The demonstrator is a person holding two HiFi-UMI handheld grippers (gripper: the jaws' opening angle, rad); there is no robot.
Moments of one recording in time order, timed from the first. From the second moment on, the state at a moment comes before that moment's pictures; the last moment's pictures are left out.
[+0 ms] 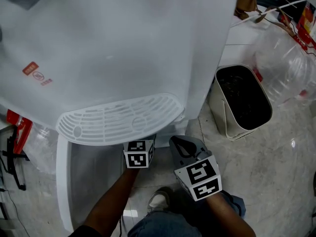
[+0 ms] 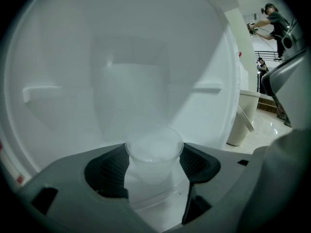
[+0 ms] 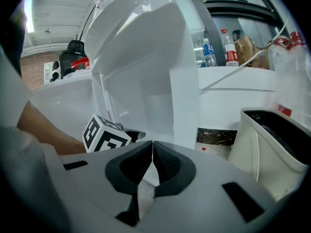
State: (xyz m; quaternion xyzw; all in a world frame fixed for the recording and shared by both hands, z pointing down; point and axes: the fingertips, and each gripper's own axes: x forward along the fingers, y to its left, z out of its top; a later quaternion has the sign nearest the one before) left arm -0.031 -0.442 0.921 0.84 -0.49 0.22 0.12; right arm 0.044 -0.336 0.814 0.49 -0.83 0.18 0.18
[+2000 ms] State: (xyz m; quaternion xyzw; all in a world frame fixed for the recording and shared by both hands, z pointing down) left arm -0.057 -0.275 0.742 0.84 -0.51 0.12 0.13; right arm -0.012 -0.256 0.726 0.42 -0.88 0.15 0.14
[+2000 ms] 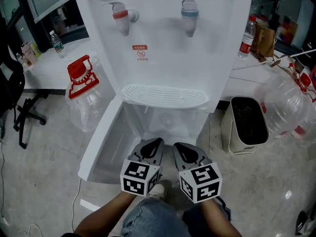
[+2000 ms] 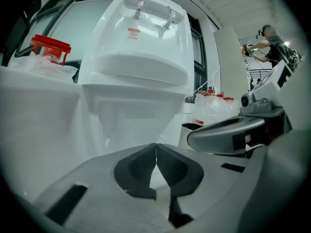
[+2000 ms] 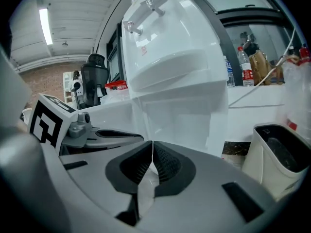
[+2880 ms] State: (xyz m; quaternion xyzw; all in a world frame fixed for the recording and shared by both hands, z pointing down) left arm -0.036 -0.257 0.527 0.86 -0.45 0.18 0.16; right arm -0.006 -0.253 0.523 0.43 -0.86 0.24 0.16
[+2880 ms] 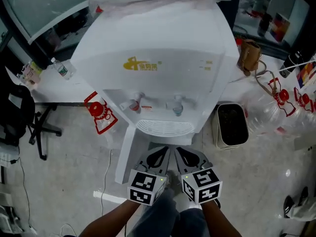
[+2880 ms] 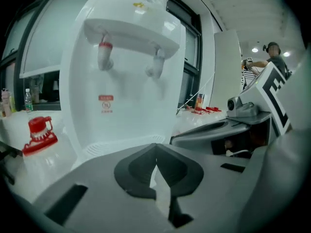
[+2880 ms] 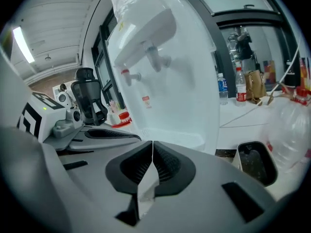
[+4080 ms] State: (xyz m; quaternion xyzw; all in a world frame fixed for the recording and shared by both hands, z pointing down) left arm -0.029 -0.136 0.165 0.84 -0.50 0.14 0.15; right arm 0.002 -0.130 0.149 0.44 -0.87 0.19 0.14
